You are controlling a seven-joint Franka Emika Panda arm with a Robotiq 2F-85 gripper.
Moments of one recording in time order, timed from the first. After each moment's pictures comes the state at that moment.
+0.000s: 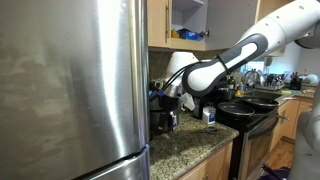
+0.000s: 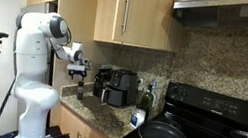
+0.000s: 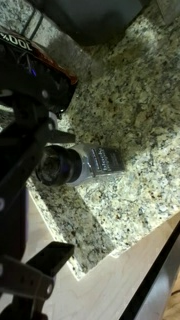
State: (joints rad) arm 0.54 -0.10 0.38 -2.27 0.07 2.47 -0.20
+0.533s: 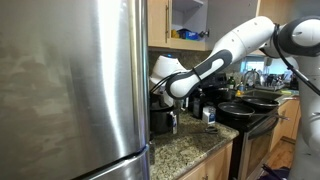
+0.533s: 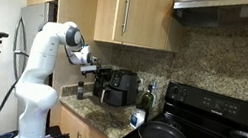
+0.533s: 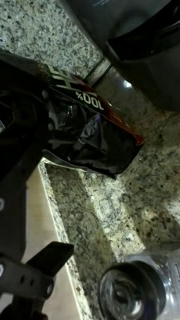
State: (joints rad) arm 0.46 0.18 0.37 -1.99 -0.31 2.62 -0.13
